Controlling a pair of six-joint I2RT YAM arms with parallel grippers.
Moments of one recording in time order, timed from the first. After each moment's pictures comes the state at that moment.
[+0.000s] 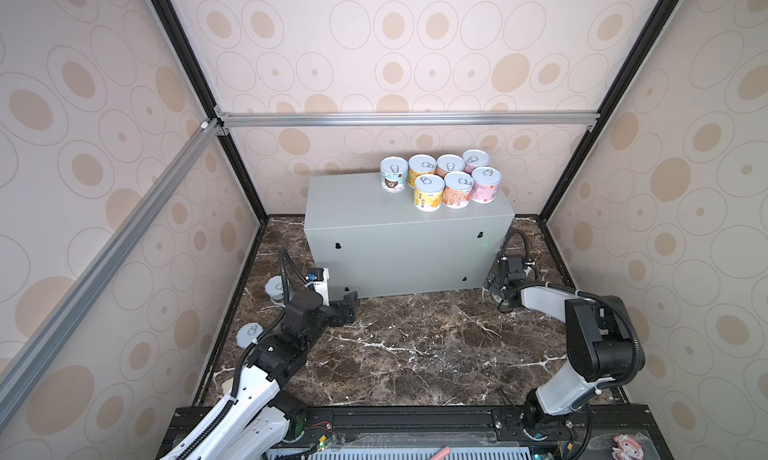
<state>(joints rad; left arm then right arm) -0.48 0.72 0.58 -0.33 -0.18 -0.39 0.10 1.66 0.84 -0.16 0.37 0.67</state>
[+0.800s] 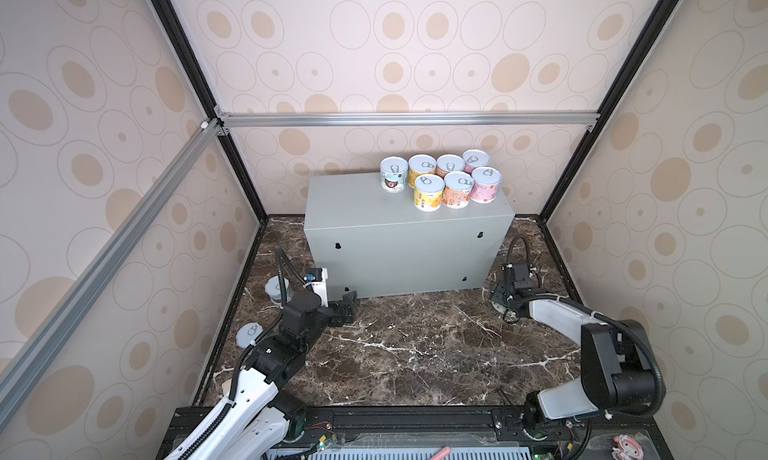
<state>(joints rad) -0.48 0.70 0.58 -0.33 -0.18 -0.39 0.11 1.43 0.72 -0.26 0.28 0.58</state>
